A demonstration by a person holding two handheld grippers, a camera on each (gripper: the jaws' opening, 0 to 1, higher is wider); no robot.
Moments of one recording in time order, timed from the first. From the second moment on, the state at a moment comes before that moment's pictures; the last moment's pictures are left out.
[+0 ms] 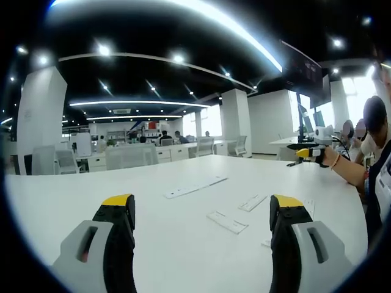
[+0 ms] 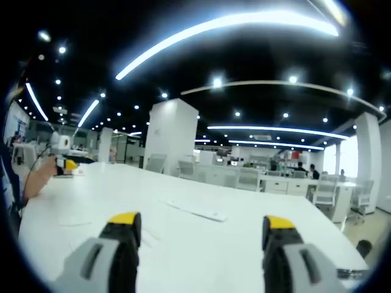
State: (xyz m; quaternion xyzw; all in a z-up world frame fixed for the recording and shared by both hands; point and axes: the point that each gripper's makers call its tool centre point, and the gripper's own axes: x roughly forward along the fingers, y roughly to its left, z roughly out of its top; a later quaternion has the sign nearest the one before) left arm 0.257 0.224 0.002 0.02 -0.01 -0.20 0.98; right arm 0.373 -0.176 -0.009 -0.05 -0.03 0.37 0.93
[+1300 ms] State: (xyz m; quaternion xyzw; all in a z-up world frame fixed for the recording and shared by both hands) left arm 0.259 0.224 -0.007 0.02 0.02 -0.21 0.98; right arm 0.375 -0.176 -0.010 -0.05 -0.02 0.37 0.93
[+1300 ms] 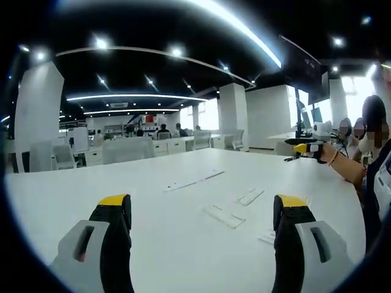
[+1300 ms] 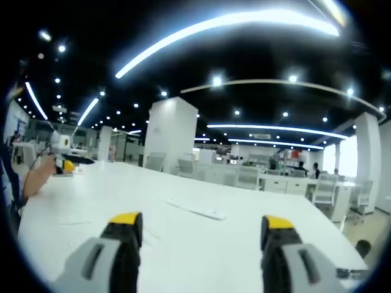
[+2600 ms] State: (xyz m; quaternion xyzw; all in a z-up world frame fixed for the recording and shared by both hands) left arm 0.258 0.227 -0.003 0.03 0.01 -0.19 0.98; right arm 0.355 -0.147 -0.007 -0.09 -0.02 0.43 0.90
